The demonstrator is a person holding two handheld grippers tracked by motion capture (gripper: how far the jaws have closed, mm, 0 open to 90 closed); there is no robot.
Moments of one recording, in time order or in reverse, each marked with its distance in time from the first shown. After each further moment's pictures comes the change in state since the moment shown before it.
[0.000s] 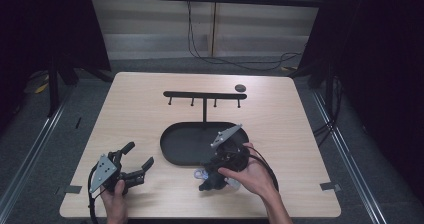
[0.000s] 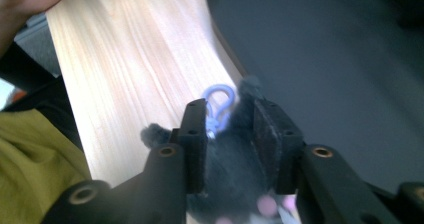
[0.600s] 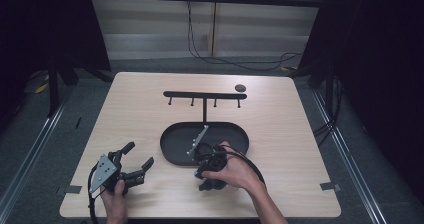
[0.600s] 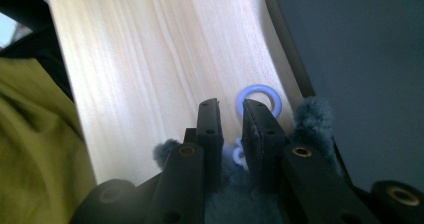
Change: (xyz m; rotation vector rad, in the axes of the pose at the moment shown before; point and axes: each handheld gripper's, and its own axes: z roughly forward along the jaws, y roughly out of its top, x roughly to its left) left arm 0.000 0.000 0.000 0.002 -0.001 0.002; right arm 0.011 0.033 0.051 0.274 0.082 -0.110
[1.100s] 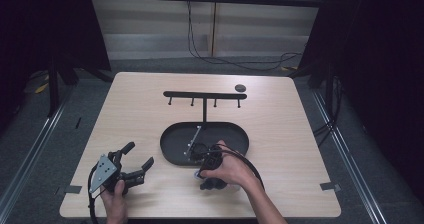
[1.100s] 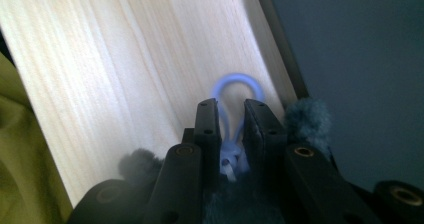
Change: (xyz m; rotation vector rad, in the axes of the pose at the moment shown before) left arm 0.000 0.000 0.000 -0.001 -0.001 0.000; right arm -0.009 0.008 0.018 0.127 -0.030 0.027
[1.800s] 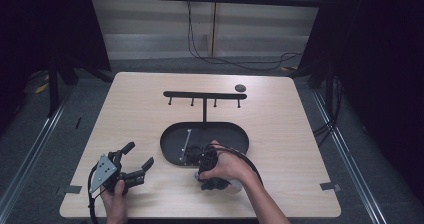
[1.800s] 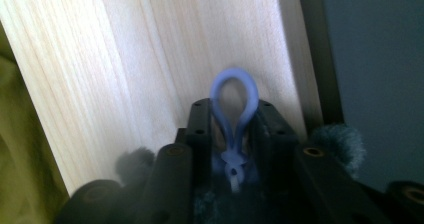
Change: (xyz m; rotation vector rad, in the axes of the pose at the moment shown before) left arm 0.000 0.000 0.000 -0.002 -0.001 -0.003; right arm 0.001 0.013 0.011 0.136 0.032 -0.114
